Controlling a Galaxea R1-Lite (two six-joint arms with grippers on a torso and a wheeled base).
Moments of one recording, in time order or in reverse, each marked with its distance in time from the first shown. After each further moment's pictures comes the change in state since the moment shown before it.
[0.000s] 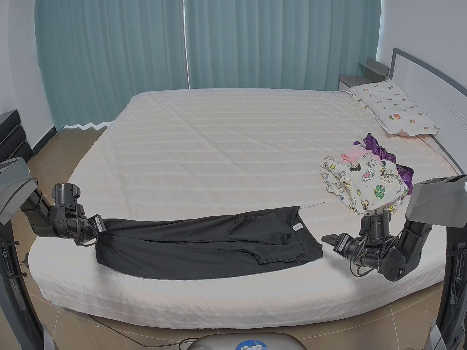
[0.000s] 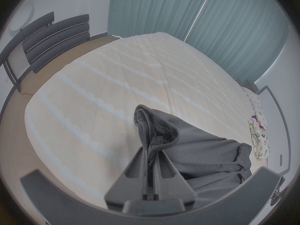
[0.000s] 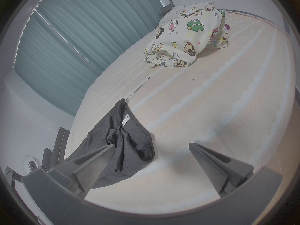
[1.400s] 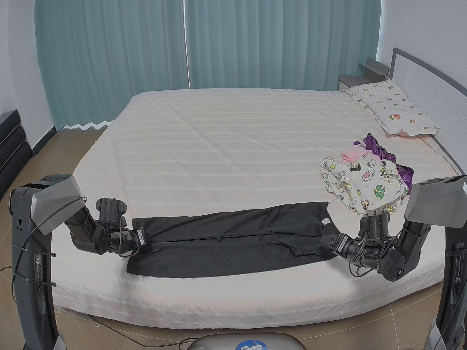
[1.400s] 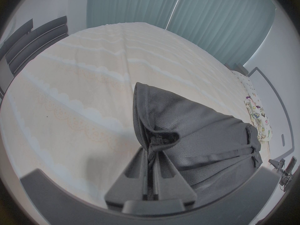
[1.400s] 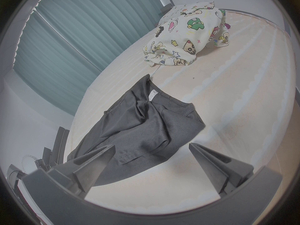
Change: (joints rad) left arm -0.224 0.217 -0.076 -0.159 0.054 -0.053; right arm 0.001 0.008 -0.005 0.002 0.000 -0.001
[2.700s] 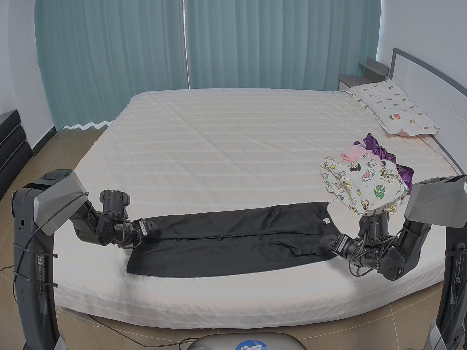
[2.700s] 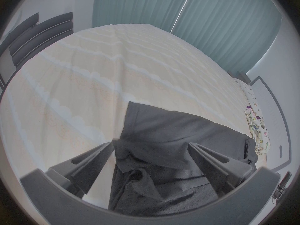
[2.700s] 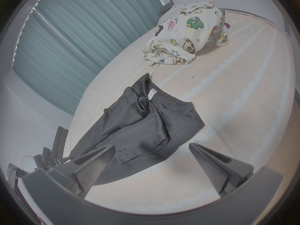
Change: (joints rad) left arm -0.025 0.024 -0.127 0.088 0.016 -0.079; right arm 0.000 -0.003 -0.009 0.027 -0.002 0.000
